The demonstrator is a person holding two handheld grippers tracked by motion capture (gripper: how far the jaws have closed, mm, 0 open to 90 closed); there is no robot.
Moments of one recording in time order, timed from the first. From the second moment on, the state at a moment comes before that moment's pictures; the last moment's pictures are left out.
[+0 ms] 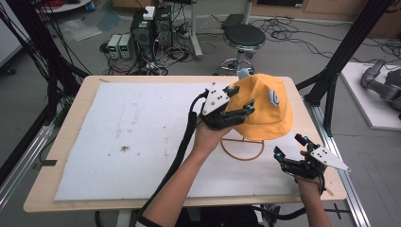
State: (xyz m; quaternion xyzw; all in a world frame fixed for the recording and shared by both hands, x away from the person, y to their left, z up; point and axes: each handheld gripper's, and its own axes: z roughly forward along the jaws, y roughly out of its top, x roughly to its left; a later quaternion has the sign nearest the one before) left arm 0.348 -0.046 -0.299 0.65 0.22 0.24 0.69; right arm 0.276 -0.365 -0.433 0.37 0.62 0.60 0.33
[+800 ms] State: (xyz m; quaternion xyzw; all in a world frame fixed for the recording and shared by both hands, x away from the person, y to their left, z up) left arm 0.332 0.110 -0.273 0.61 0.29 0.35 0.66; right arm 0.276 -0.363 -0.433 0.37 0.63 0.60 0.33
